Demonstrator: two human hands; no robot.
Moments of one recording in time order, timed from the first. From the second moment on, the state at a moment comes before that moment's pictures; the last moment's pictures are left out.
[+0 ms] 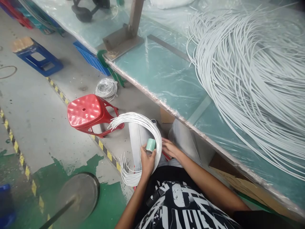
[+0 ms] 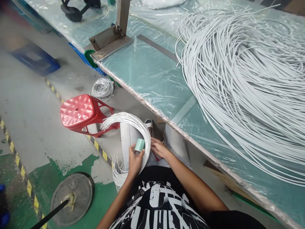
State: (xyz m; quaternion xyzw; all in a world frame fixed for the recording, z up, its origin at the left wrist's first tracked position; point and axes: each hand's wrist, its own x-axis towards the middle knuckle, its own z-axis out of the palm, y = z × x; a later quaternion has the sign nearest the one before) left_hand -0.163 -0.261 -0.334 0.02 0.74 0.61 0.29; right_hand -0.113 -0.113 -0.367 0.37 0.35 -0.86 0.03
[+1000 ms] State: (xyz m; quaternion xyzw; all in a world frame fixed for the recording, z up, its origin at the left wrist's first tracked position) left_hand -0.153 -0.260 -0.290 0.07 0.76 0.54 0.36; right_hand -0.083 -0.107 -0.362 0.35 0.36 -0.86 0.06
